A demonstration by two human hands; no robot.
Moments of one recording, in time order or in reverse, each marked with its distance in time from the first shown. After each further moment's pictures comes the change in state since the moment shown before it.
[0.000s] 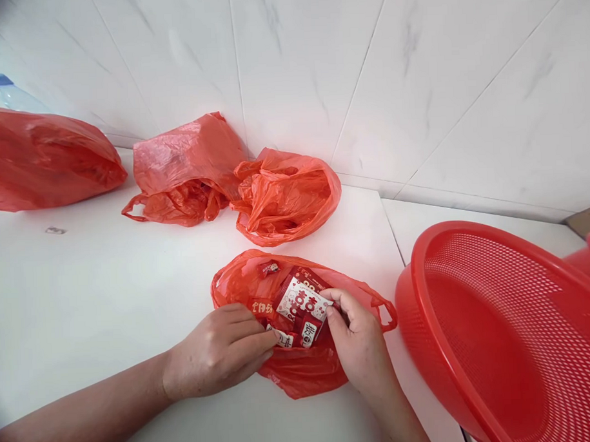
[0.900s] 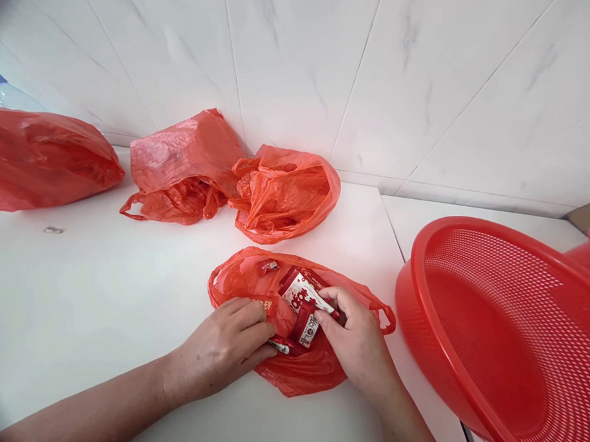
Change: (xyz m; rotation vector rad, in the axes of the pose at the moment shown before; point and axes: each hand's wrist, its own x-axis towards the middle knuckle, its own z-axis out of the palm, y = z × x) left_hand 0.002 0.005 0.002 0.038 -0.135 -0.166; right_hand 0.000 -0.007 0.001 -0.022 -0.063 0.036
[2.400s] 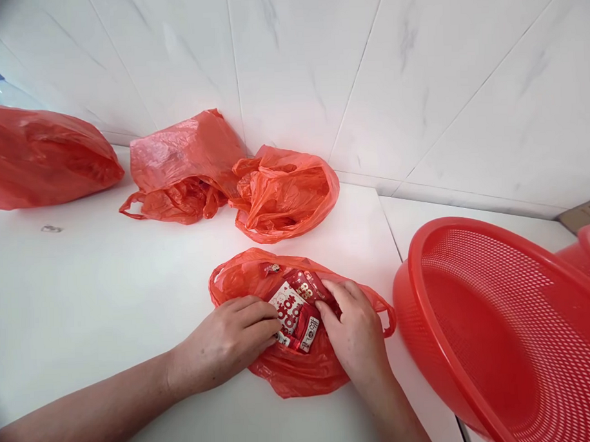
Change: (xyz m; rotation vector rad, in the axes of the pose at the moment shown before) left_hand 0.000 -0.004 0.004 -0.063 -0.001 0.047; right_hand 0.012 0.016 0.003 -0.427 0.238 -0.250
